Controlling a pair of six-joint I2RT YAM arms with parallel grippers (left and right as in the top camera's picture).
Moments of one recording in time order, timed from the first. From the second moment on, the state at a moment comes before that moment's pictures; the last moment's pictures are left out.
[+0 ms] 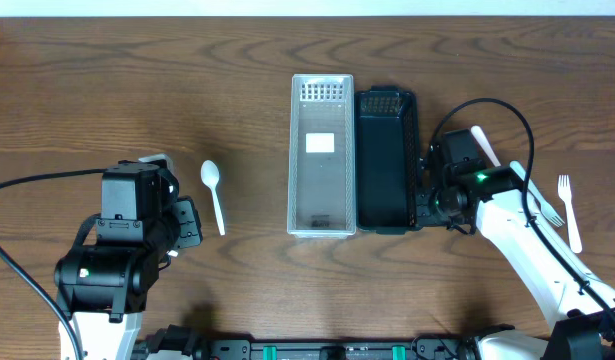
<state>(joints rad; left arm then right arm) -0.07 0.91 1.02 -1.13 -0.04 -0.25 0.25 1.43 0.90 -0.84 -0.04 0.24</state>
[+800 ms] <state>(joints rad) -0.07 0.91 1.02 -1.11 -0.04 -0.25 -0.21 1.34 1.33 -1.16 0.08 0.24</state>
